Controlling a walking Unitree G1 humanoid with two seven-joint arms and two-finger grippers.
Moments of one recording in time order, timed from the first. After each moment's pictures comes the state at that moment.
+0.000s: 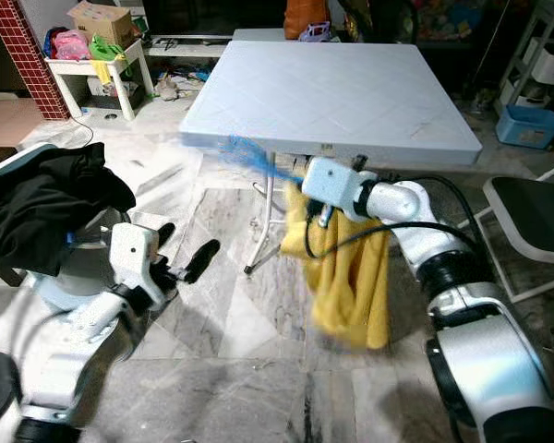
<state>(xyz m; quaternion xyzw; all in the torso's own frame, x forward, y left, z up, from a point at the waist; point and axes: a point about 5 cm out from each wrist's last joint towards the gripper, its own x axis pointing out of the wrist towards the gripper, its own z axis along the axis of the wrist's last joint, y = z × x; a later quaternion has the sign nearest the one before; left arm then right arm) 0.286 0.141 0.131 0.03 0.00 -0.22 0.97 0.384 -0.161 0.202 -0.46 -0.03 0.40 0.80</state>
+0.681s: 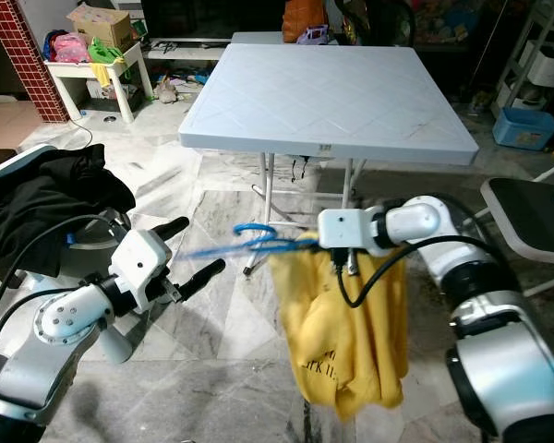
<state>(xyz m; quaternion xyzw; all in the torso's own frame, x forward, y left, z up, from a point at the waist) 0.278 0.143 0.145 0.19 -0.03 -0.35 0.92 0.360 -0.176 0.175 -0.45 0.09 0.56 0.69</state>
